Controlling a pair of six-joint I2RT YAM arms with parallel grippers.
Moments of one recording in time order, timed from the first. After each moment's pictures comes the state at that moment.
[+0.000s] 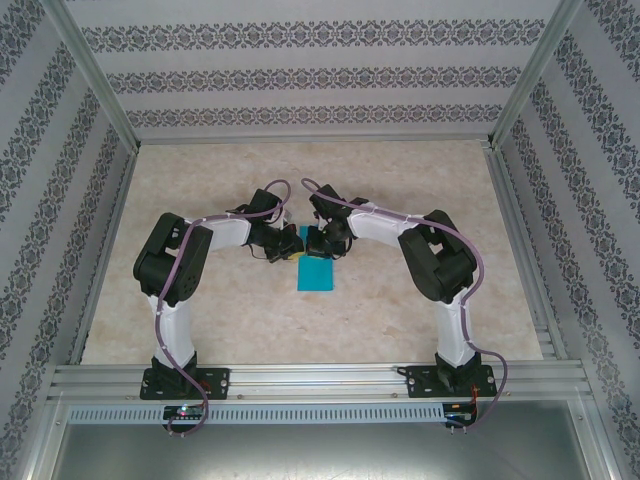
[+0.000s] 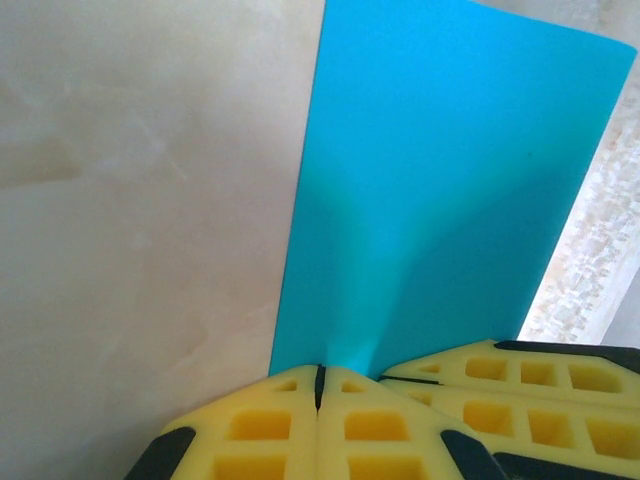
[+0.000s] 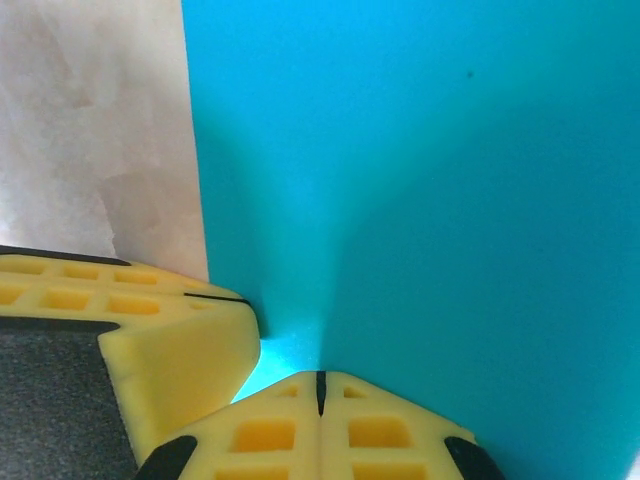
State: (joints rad) left arm -0.37 1.99 1.12 -0.27 0.60 -0.74; right arm 0.62 2.07 1.41 -0.57 -0.33 0.70
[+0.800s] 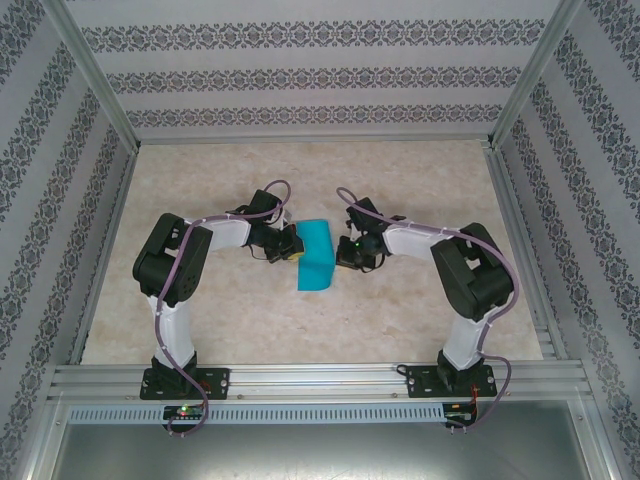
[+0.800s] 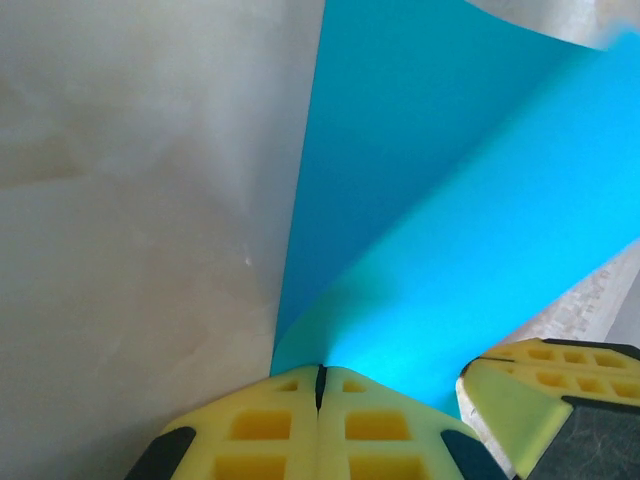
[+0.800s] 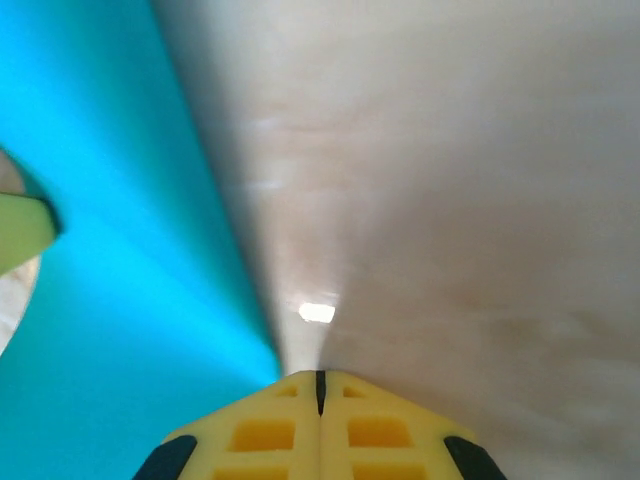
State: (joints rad) left arm -0.37 1.99 1.10 -0.26 0.59 -0.74; right arm 0.50 1.81 1.01 -0.39 -0.34 0.68
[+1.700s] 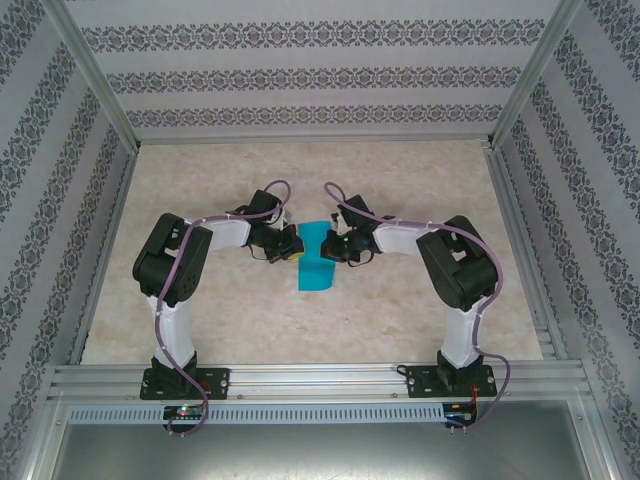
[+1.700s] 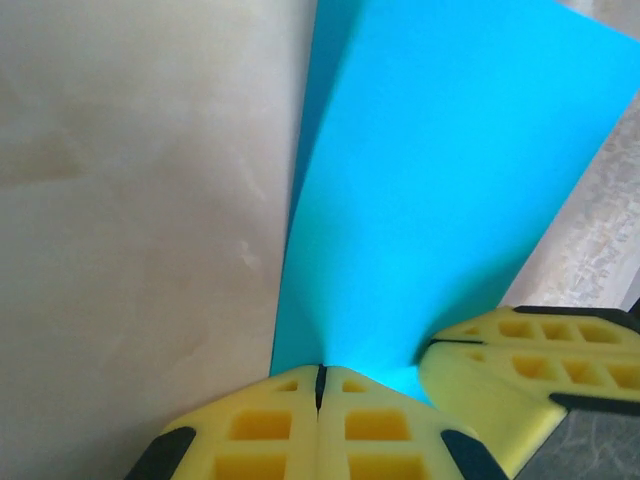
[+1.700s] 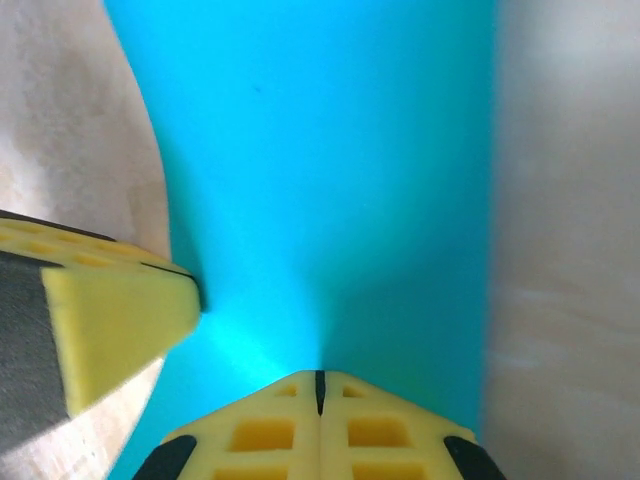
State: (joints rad) left arm -0.37 1.99 1.10 -0.26 0.59 -0.74; right arm 0.51 1.91 1.05 -0.19 -0.44 0.67
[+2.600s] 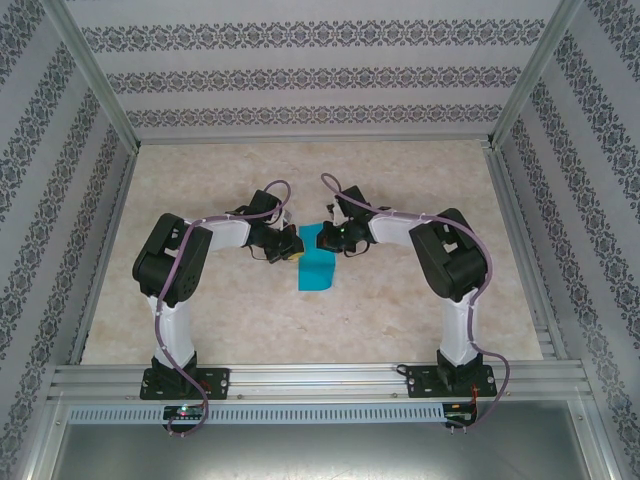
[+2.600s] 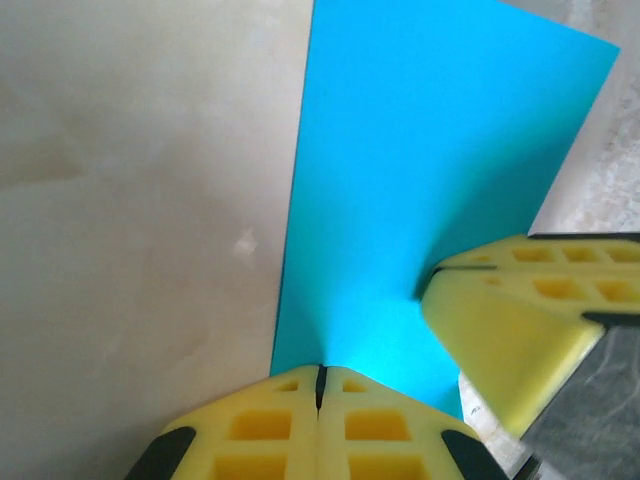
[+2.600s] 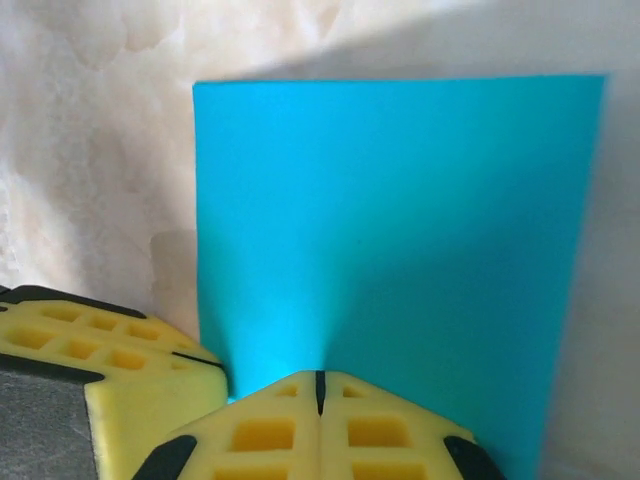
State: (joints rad) left arm -0.37 1.99 1.09 -0.25 0.59 -0.74; right arm 0.49 2.02 1.19 -0.21 -0.49 0.63
